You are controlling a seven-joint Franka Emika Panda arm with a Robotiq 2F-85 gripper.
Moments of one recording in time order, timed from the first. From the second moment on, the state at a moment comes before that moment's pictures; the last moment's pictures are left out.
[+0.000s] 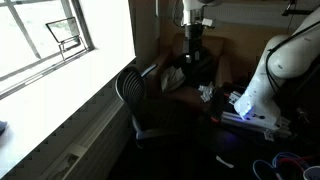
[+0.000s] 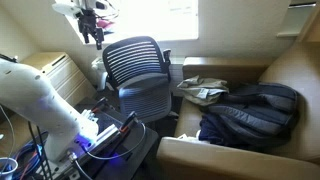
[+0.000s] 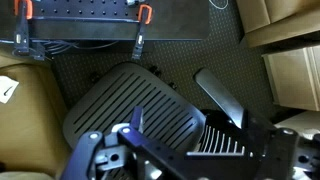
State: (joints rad) arm 0.16 -0.43 0.00 -2.54 0.27 1.87 0.04
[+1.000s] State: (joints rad) arm -0.15 -0.14 -0.13 -2.64 0.01 2.16 0.18
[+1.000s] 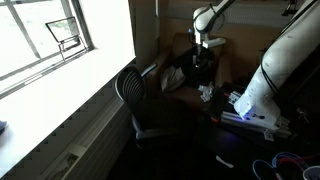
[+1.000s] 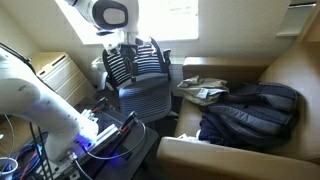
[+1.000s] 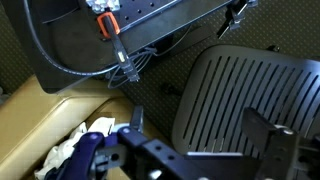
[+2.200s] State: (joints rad) arm -0.28 0.37 -0.36 -2.50 -0.01 2.87 0.35
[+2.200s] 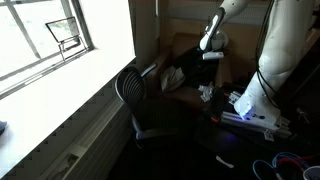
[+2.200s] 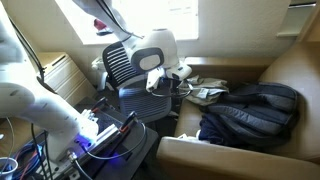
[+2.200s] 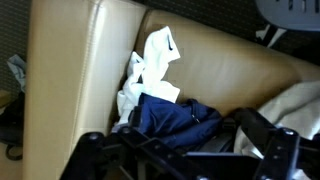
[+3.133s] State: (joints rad) arm -0.47 0.96 -0.19 -1.97 0.45 3.31 0.46
